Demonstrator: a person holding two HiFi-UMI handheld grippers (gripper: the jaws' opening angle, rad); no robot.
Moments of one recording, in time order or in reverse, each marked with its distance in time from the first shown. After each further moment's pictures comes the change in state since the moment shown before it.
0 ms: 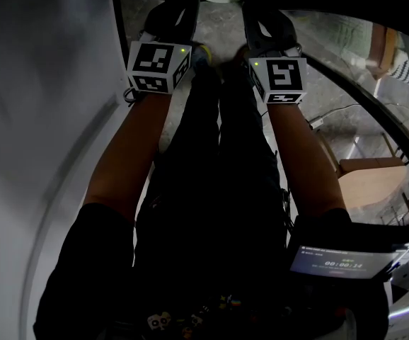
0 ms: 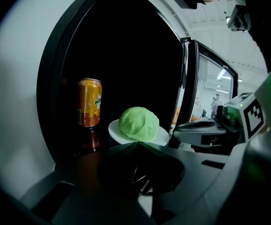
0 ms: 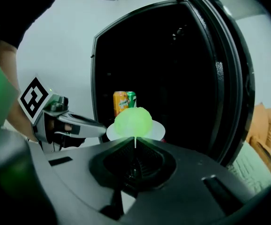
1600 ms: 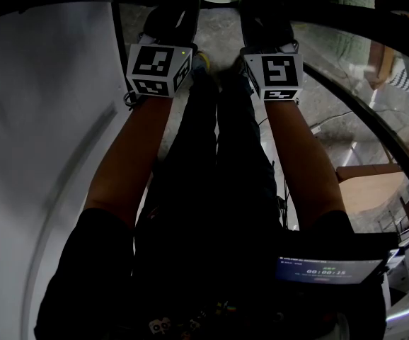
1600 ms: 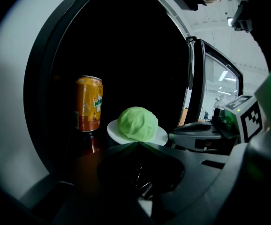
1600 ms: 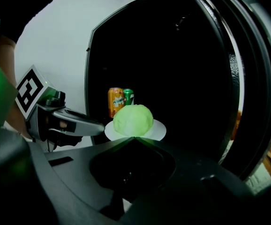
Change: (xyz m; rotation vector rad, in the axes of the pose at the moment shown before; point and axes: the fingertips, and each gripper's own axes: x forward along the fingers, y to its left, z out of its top) left arm 0.030 0.013 0.027 -0.014 0.000 0.023; right arm 0.039 -0.026 0.018 -0.035 -0.004 0.018
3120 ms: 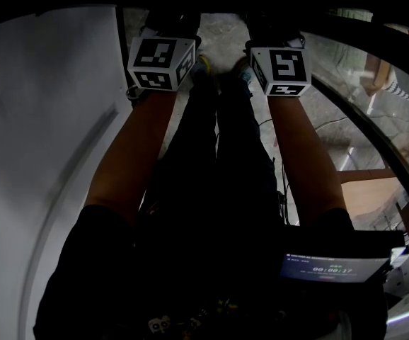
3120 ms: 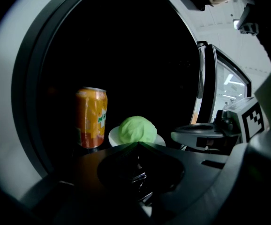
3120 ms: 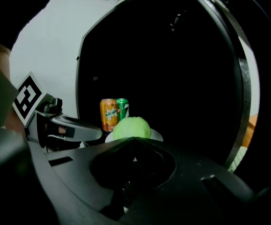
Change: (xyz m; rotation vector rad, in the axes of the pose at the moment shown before) left arm -0.002 0.022 0.030 -0.039 -0.058 0.034; right arm 0.016 -0.006 0.040 0.000 -0.058 -0.013
